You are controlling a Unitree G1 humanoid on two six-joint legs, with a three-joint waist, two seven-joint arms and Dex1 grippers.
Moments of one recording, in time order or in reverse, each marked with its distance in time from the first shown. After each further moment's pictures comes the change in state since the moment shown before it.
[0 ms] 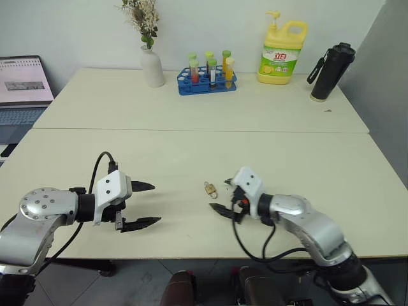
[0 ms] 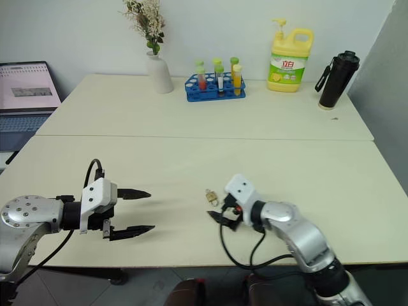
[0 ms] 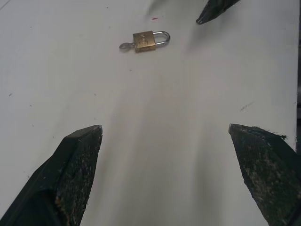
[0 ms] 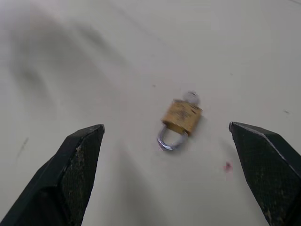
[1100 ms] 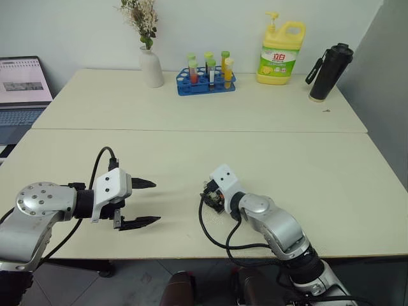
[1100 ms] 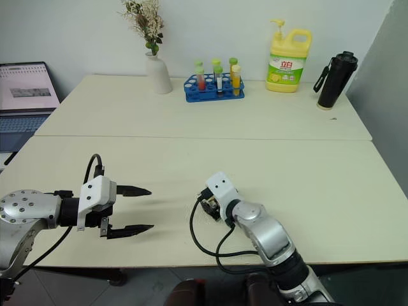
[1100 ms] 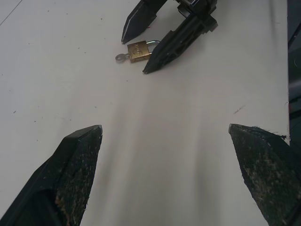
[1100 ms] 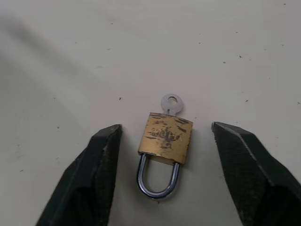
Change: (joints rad) left arm -0.028 0.009 0.000 -0.019 0.005 -0.010 -0.019; right arm -0.045 0.230 0.033 0.161 -0.163 0.087 -0.228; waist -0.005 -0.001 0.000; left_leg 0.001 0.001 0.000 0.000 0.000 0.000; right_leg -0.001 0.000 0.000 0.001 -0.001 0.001
